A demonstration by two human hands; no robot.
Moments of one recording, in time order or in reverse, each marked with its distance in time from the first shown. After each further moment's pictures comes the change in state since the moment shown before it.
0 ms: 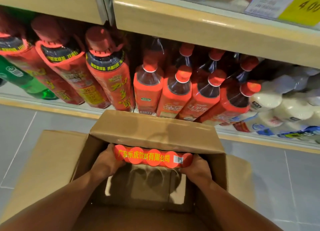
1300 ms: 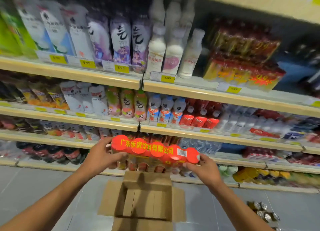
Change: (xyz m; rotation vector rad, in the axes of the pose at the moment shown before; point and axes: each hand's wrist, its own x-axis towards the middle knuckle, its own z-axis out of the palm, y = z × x) left_hand -0.612 0.212 -0.512 -0.329 0.214 0.606; right_hand -0.609 -0.179 -0.504 0.542 0.259 -0.341
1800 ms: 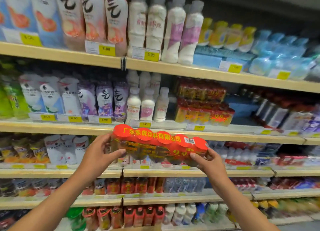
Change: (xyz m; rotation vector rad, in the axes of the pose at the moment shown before) left_hand 0.007 0.164 -0.046 -0.110 0.148 0.465; right_hand -0.024 -0.120 -0.106 0.476 0.179 -0.305
